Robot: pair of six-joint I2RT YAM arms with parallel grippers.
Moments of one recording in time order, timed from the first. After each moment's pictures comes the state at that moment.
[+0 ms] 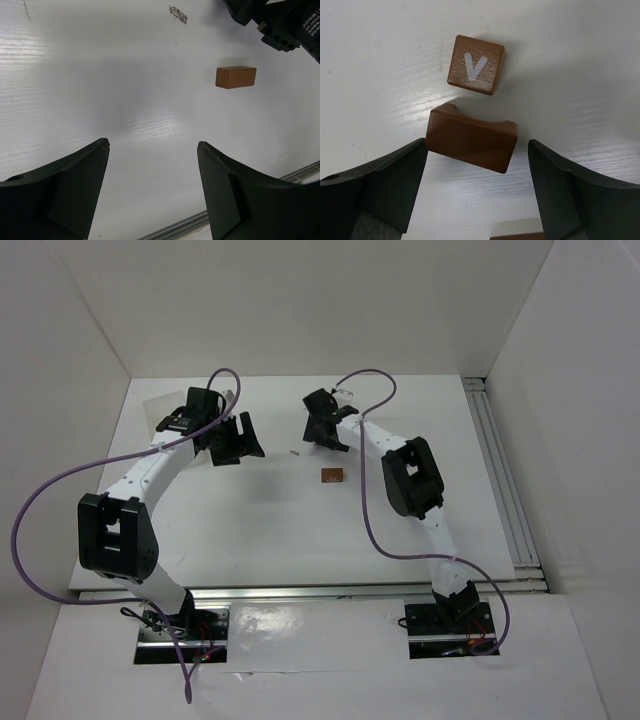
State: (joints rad) left arm -0.15 1.60 1.31 -0.64 0.29 -0.42; right arm 0.56 2.38 1.98 -0.57 0.38 0.74
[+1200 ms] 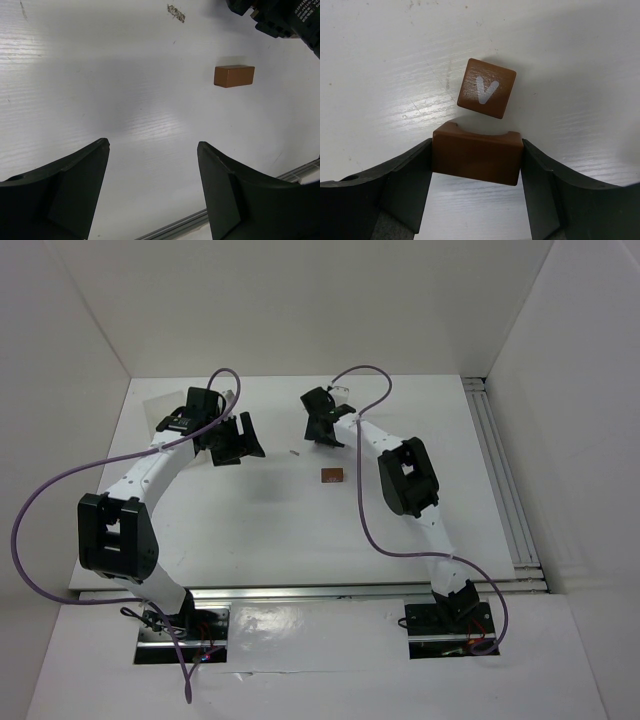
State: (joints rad) left arm -0.15 1.60 1.31 -0.64 0.30 -0.42; right arm 0.56 2.44 2.06 -0.56 0.41 0.68
